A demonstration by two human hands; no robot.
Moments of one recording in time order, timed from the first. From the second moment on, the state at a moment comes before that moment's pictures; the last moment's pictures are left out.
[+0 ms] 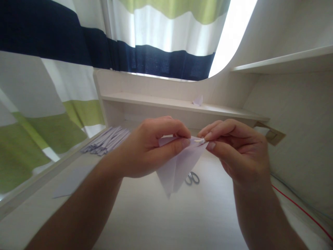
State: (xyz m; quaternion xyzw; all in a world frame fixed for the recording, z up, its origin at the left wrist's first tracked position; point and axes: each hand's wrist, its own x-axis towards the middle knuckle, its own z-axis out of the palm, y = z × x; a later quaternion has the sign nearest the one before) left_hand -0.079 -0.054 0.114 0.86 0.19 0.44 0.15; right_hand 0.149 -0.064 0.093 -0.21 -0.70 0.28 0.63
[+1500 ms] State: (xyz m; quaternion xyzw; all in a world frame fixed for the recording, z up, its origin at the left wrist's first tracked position) left_hand -0.085 -0.050 0.121 0.82 0.19 0.36 0.40; right_hand 0.150 -0.069 0.096 -0.19 -0.74 0.35 0.54
